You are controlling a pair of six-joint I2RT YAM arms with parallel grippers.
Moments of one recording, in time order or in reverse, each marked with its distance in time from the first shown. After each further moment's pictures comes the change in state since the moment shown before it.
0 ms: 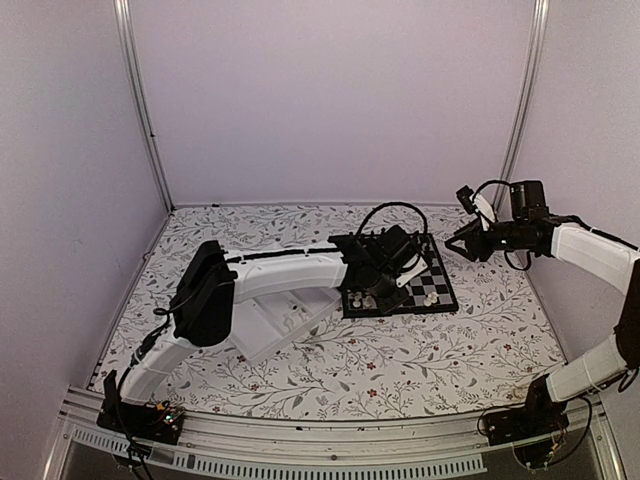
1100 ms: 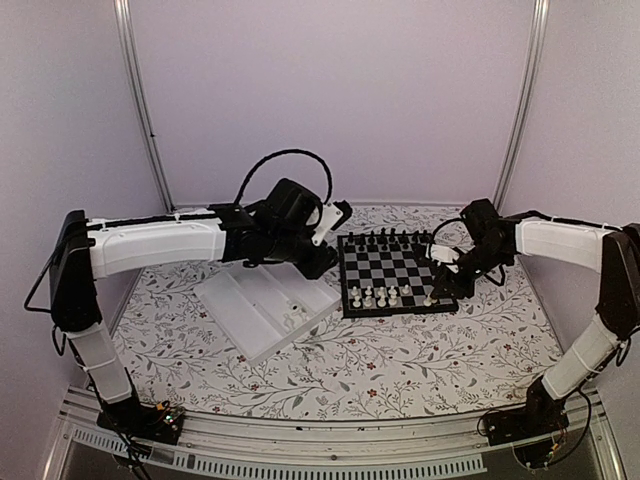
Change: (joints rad) left arm 0.164 -0.732 -0.780 0.264 0.060 -0.092; right arm 0.198 0.184 0.066 -0.351 0.168 -0.489
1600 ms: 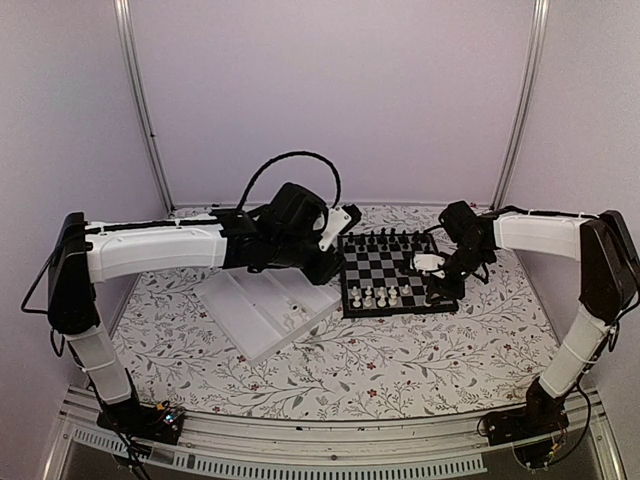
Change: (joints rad) left arm -0.040 -0.009 -0.034 0.038 0.000 0.007; right arm 0.093 0.148 0.117 -0.081 0.176 -0.056
